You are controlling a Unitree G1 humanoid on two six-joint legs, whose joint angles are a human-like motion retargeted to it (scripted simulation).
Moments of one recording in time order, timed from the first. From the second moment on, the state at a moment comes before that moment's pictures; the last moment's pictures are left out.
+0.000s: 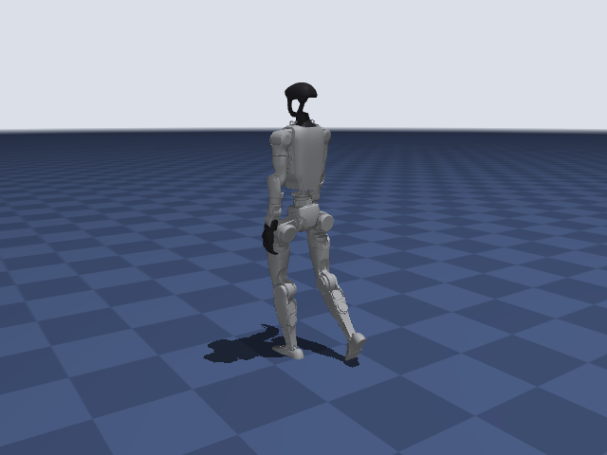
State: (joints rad) left arm 0.01 0.07 0.28 1.47 0.50 -0.21 -0.08; right arm -0.15 -0.09 -0.27 1.38 0.04 -0.17 0.05; waist 0.15 0.03 -0.07; left_leg -0.16 -0.01 0.07 0.22 -0.11 0.10; right_leg 0.06 -0.02 -0.17 0.63 0.24 -0.06
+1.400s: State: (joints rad) left arm 0.20 0.07 0.38 1.61 0.69 -0.13 0.00; right arm -0.36 -0.13 -0.23 1.33 0.10 -0.17 0.07; waist 0.14 -0.07 -0.02; left_leg -0.28 -0.06 0.09 0.23 0.06 0.02; right_leg 0.23 0.01 -0.19 0.10 -0.19 -0.06
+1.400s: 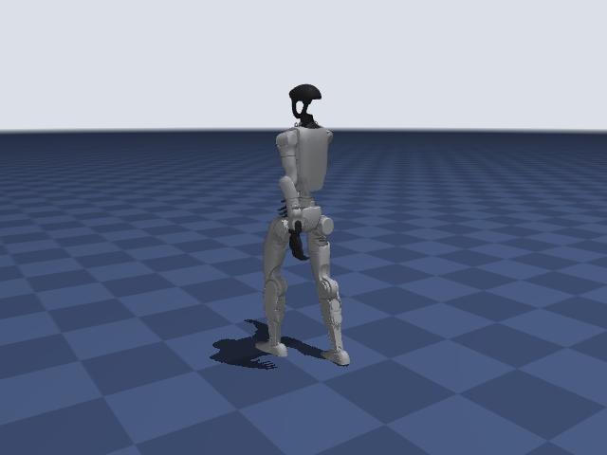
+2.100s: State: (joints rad) left arm -0.44 0.18 0.32 1.35 0.41 -0.22 -0.07; right arm 0.12 -0.08 -0.22 1.68 -0.08 -0.13 0.15; waist -0.08 -0.09 -0.05; left_leg 0.14 -0.12 0.00 0.13 -0.26 0.12; right_leg -0.47 -0.12 -0.12 0.16 0.02 0.07
